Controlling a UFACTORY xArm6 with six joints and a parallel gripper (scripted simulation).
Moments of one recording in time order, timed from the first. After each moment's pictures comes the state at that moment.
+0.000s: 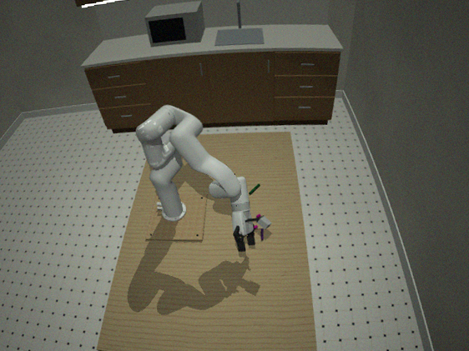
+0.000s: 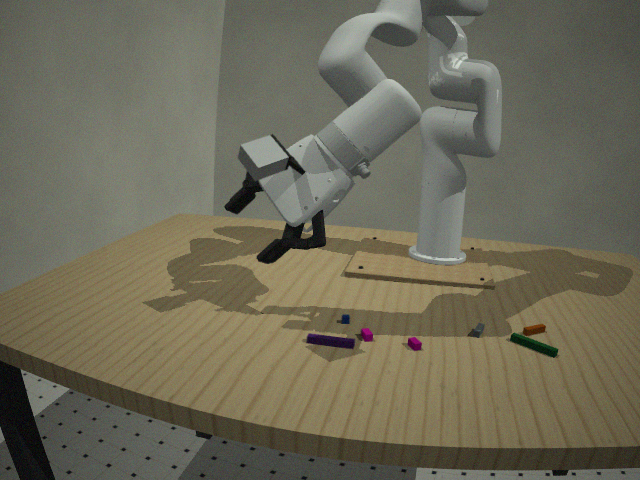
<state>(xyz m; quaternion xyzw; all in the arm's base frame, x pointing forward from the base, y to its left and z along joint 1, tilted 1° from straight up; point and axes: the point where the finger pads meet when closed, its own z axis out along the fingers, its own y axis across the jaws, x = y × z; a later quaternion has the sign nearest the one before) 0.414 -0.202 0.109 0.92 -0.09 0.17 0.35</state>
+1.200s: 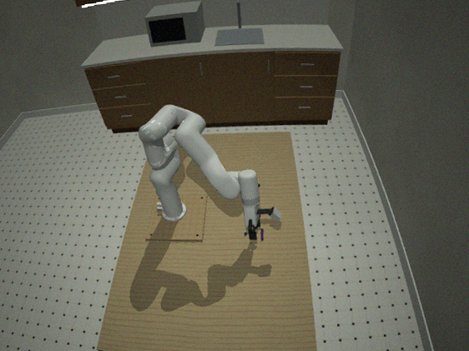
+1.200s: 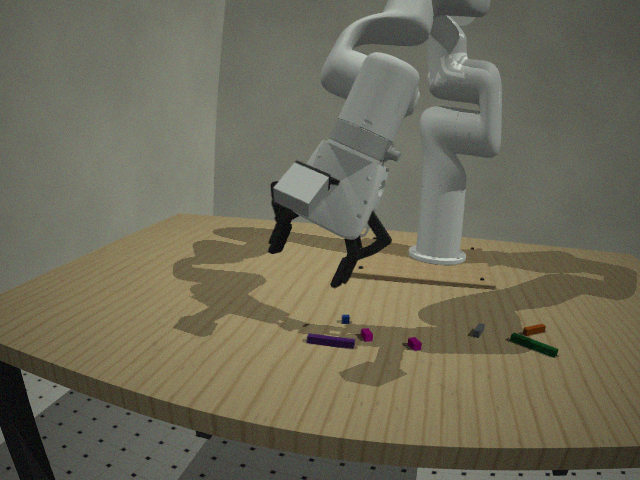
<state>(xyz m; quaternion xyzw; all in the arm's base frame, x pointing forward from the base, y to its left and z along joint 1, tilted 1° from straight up) 0.432 -0.108 0.084 0.98 0.01 0.07 0.16</state>
